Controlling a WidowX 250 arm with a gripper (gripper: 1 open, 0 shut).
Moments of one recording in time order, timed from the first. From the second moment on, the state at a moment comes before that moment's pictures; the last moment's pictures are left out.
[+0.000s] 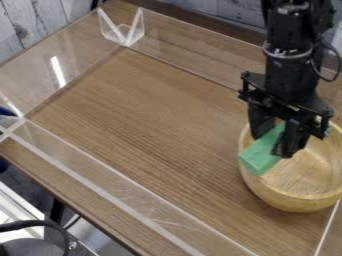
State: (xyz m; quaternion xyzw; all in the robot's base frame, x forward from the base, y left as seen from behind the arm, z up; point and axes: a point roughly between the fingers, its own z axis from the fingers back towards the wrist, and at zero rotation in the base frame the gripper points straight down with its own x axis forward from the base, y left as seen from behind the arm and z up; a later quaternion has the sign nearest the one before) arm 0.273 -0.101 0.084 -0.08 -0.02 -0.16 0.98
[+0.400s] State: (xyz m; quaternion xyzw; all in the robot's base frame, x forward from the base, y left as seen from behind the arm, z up) arm 0.274 -0.101 0.079 -0.08 -0.01 -0.16 0.98
